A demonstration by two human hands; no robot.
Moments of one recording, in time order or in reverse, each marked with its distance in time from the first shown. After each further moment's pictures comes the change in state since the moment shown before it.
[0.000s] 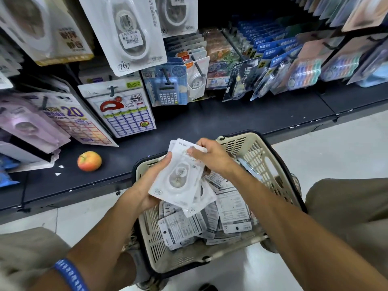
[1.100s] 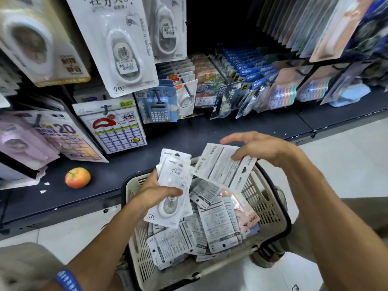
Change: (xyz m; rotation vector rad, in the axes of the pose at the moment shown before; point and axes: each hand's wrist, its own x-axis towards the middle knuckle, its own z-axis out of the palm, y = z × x) left_hand 0.008 0.005 0.018 0.592 0.300 0.251; right_hand -0.053 -0.073 -0.140 -0.228 -0.134 0.248
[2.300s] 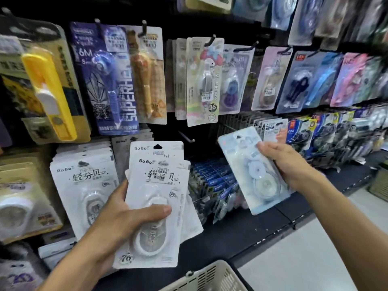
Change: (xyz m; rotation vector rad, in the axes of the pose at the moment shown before) left_hand -0.067 0.264 -0.029 -0.294 -0.160 0.667; right_hand -0.053 -0.085 -0.205 0.539 0.669 -0.470
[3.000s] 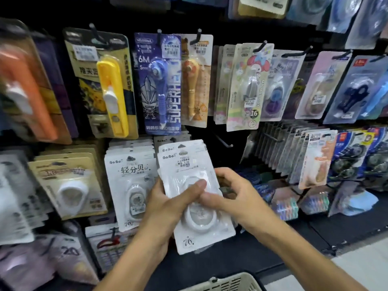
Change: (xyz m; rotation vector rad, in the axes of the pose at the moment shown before) left_hand 0.009 -0.004 0.020 -0.210 0.232 0.061; right_hand -0.088 -0.001 0.153 -0.055 -0.513 -0.257
